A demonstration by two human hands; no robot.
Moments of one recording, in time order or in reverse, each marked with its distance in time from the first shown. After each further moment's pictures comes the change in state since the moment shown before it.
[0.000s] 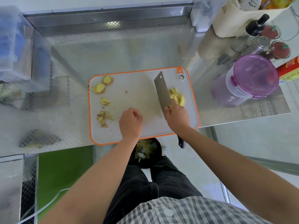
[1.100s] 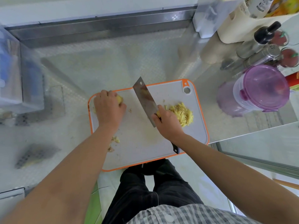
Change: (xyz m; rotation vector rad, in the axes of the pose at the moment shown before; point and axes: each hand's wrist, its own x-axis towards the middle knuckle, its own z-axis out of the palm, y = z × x) left_hand 0.139 0.006 -0.065 0.514 0.169 0.312; right_hand 0.053 -0.054 0.013 0.059 -0.060 -0.138
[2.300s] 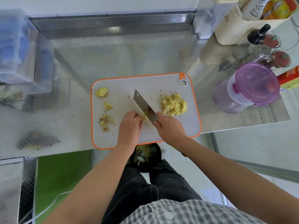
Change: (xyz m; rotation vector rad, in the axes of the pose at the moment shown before) left_hand -0.140 0.039 0.021 -0.304 -0.026 0.252; right_hand -0.075 0.021 -0.005 -0.274 -0.134 -0.112
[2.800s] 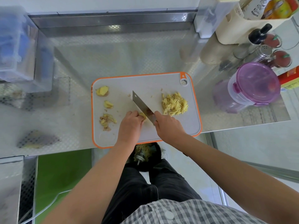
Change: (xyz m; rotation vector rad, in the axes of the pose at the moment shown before) left_hand 0.004 0.000 -0.003 0.060 -0.038 0.057; right_hand 0.006 -0.007 -0.001 -0.131 -0.084 -0.002
